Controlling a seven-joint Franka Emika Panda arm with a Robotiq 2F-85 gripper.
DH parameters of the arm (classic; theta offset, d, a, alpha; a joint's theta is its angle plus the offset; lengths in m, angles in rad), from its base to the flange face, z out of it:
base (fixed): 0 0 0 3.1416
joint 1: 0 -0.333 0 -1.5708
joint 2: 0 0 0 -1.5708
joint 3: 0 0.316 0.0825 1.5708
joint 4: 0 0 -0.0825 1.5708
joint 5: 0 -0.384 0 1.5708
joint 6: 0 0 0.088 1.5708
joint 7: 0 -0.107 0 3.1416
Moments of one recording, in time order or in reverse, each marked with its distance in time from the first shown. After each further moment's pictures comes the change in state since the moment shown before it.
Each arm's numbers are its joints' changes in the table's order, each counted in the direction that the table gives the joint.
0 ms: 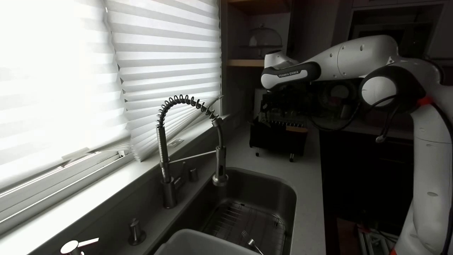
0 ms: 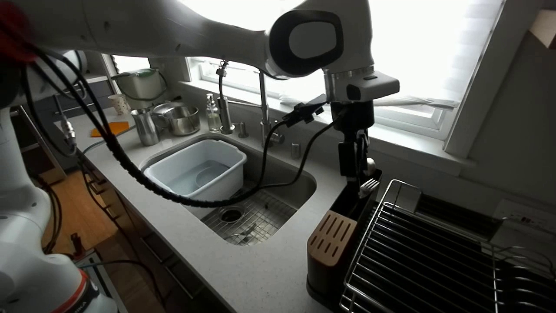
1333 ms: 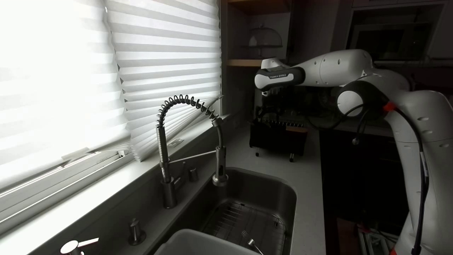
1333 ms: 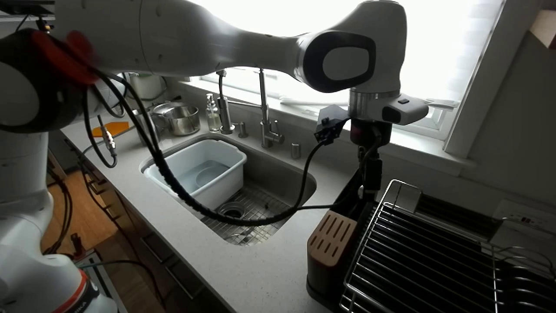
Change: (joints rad) arm 0.057 -0.186 -0.001 0.205 -0.195 0.106 0.348
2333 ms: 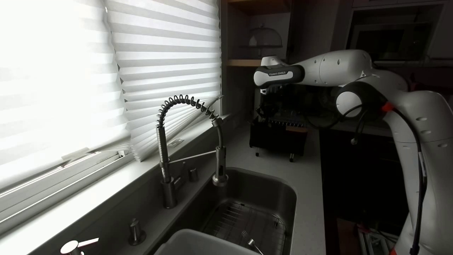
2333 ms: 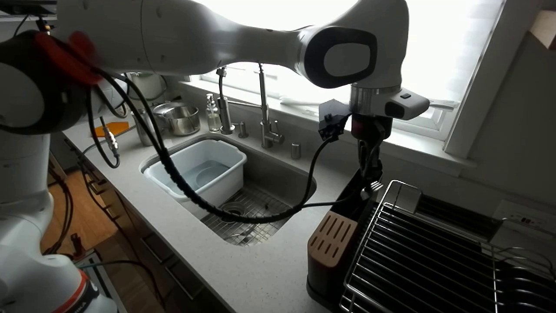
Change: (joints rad) arm 0.004 -0.010 0.007 0.037 -0.045 0.010 0.067
